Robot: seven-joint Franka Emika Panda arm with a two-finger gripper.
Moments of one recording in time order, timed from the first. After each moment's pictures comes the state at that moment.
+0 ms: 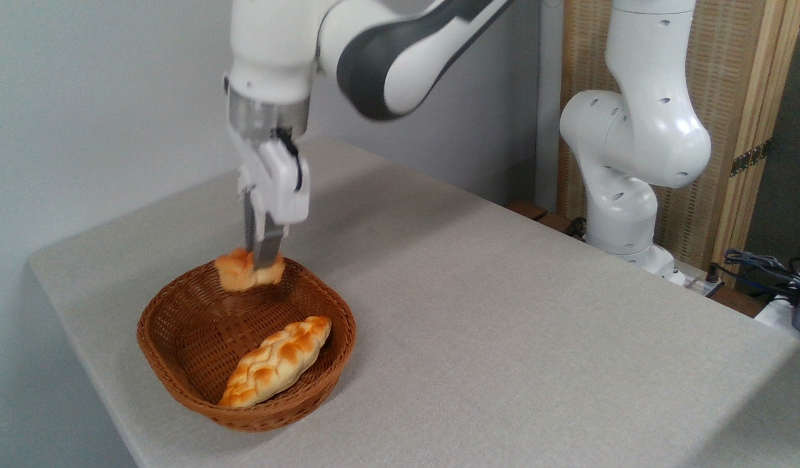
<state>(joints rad) -0.15 -0.06 -0.07 -2.04 -0.28 2.23 0.90</state>
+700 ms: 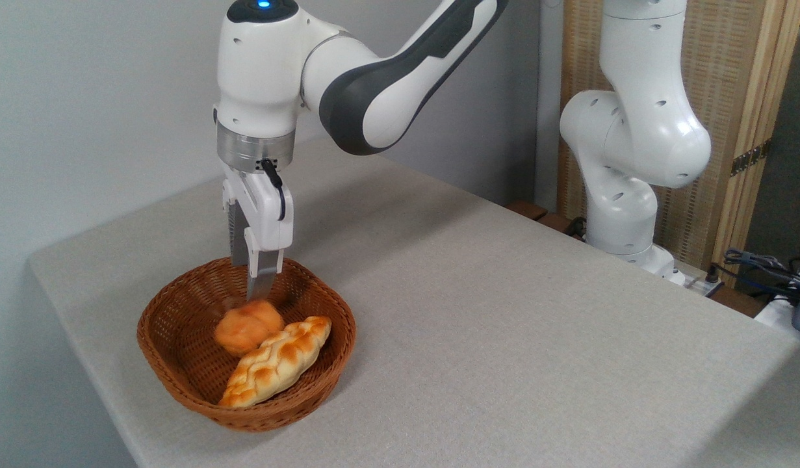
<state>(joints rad) -0.15 0.00 -0.10 -2.03 -0.28 2.29 0.90</state>
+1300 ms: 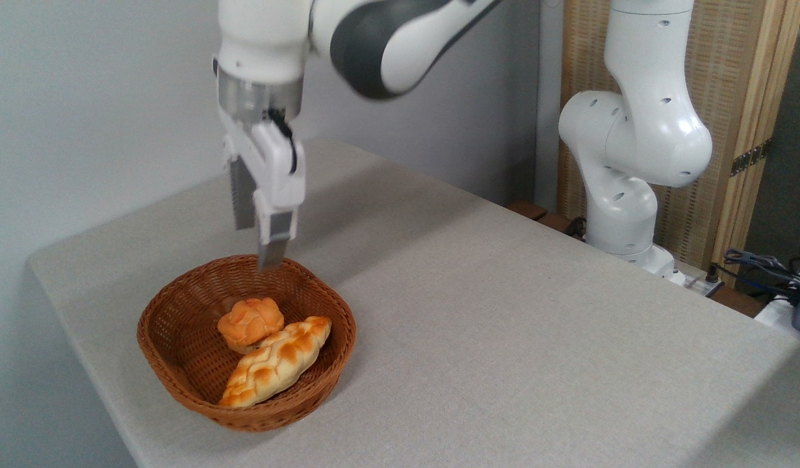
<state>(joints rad) -0.11 -0.08 -0.06 -1.92 -0.27 2.03 0.90</state>
